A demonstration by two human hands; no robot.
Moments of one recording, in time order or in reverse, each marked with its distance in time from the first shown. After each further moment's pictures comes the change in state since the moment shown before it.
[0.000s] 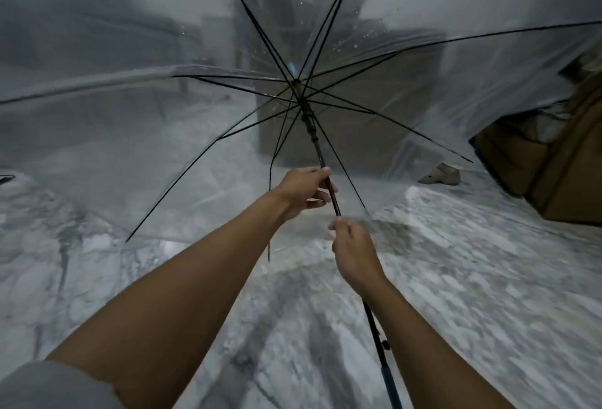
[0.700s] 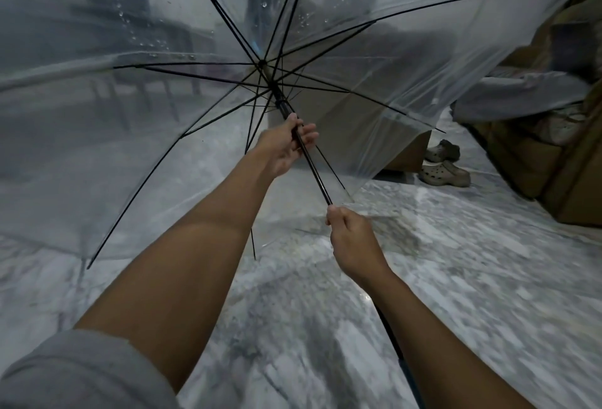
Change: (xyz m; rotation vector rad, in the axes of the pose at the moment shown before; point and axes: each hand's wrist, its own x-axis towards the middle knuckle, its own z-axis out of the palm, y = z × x) left_hand -0.005 0.058 -0.039 -0.537 0.146 0.132; right_hand -0.020 -0.020 -0.003 0.023 -0.081 -0.220
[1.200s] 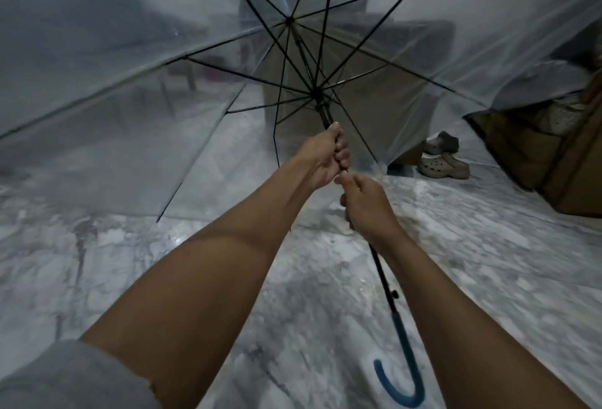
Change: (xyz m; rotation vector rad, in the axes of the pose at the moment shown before) left_hand -0.013 -0.044 0.049 0.055 -0.156 -0.146; right_hand 0.043 -0.015 -0.020 0.091 0.052 0.054
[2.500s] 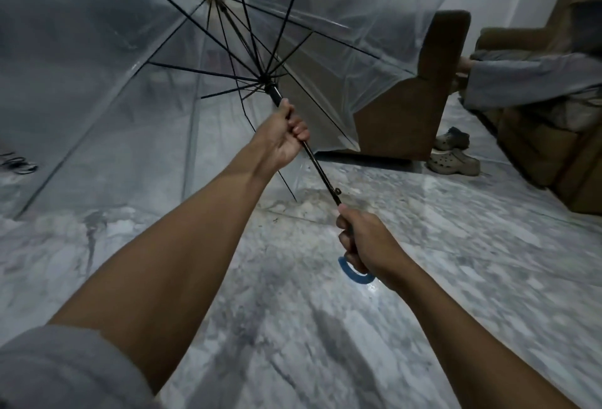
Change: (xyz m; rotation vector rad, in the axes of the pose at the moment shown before) left_hand 0.011 0.036 -0.068 -0.250 0.159 0.141; right_hand -0.045 0.021 0.002 0.174 -0.320 0.248
